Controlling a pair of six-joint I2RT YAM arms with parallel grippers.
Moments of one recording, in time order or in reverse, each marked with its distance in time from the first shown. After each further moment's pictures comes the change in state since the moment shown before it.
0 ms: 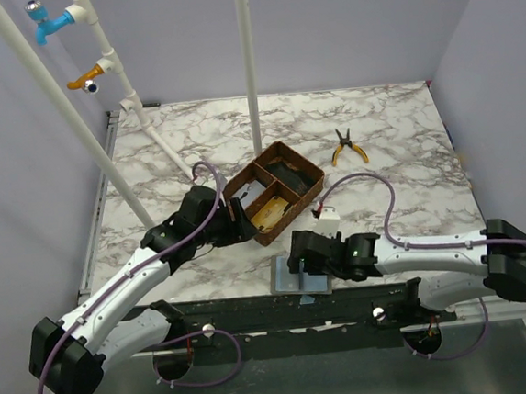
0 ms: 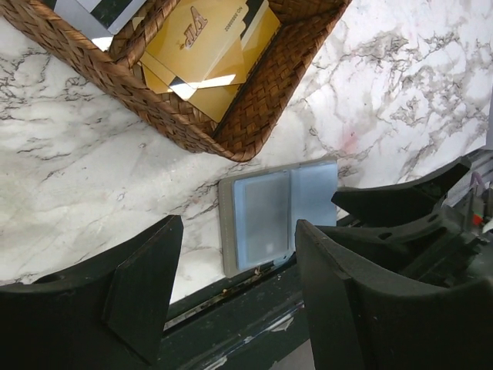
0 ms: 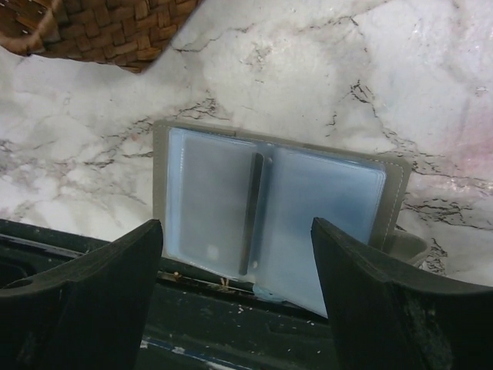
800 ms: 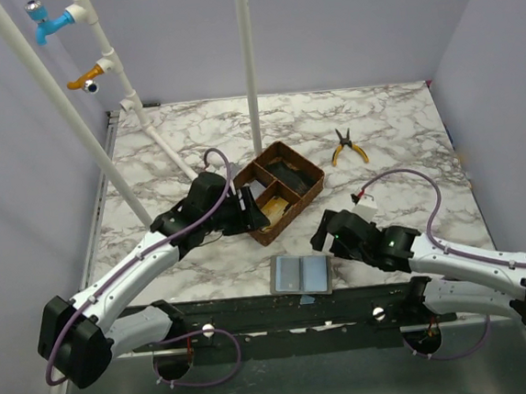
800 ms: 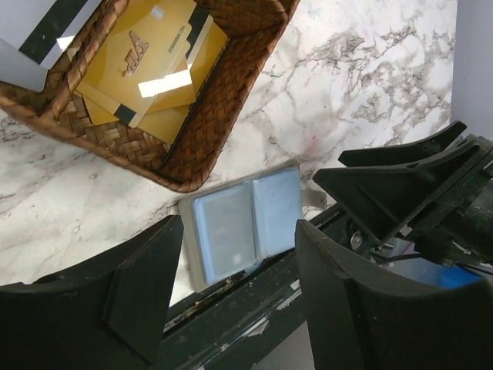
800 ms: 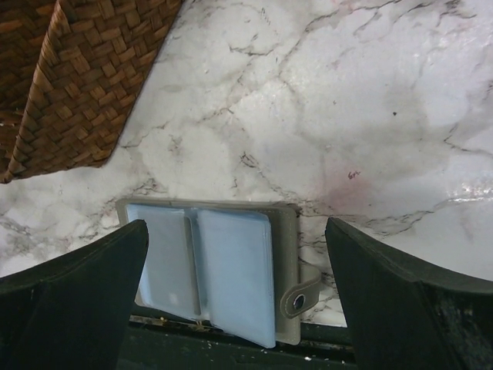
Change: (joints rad) left arm 0.003 0.148 0.108 0.061 0.090 0.002; right arm -0.257 -0.261 -0.148 -0.020 -0.027 -0.043
